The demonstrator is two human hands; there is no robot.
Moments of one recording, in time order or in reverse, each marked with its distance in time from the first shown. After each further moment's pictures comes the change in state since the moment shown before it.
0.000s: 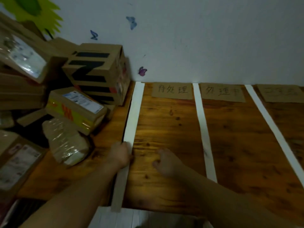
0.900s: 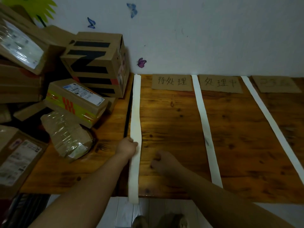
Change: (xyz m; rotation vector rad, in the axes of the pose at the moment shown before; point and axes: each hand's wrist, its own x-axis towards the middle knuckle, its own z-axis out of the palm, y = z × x) left_hand -0.010 0.010 0.011 -0.808 0.032 -0.259; right_hand -0.013 -0.024 0.038 0.355 0.038 0.201
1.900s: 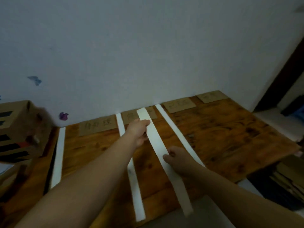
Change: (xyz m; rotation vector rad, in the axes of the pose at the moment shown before) left_hand -0.208 0.288 0.178 -0.561 -0.562 0.298; right_hand -0.182 0.157 -0.243 0.171 0.554 -0.033
